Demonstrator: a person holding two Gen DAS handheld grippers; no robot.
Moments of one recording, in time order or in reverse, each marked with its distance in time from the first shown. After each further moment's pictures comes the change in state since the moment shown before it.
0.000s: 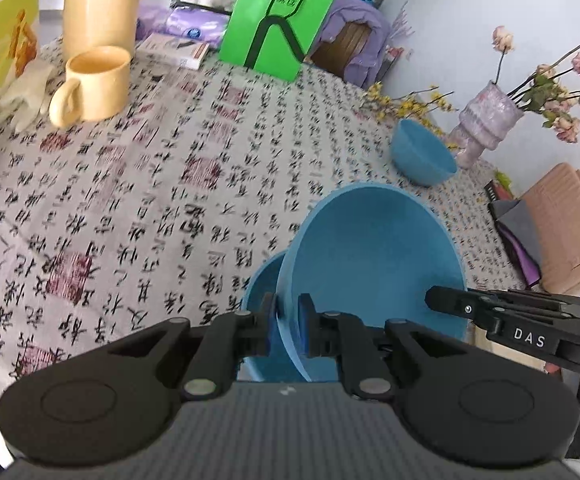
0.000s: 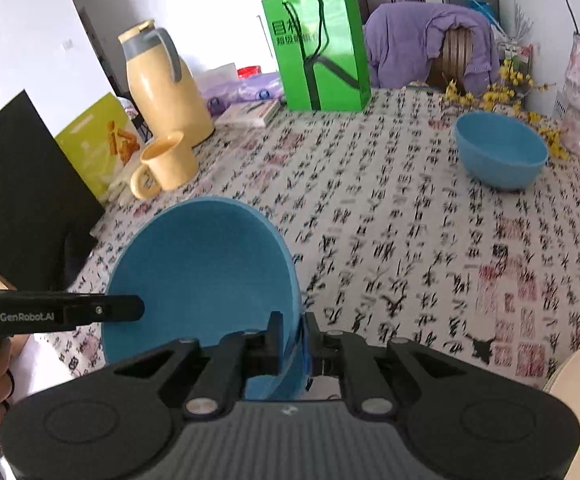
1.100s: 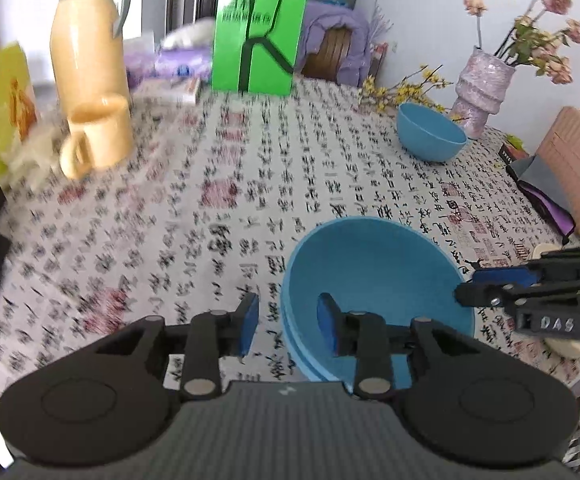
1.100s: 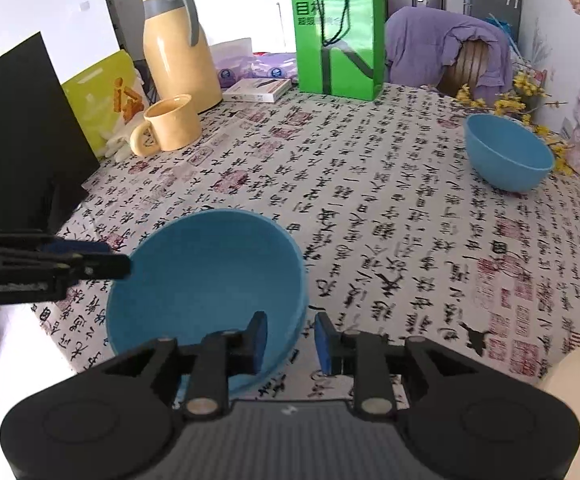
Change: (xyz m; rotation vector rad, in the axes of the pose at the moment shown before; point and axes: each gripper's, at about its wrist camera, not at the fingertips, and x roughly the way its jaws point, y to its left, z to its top) left arm -0.008 -0.005 -0.025 0.234 -0.108 0.111; right arm 0.006 0.008 -0.026 -0.125 0.014 -0.059
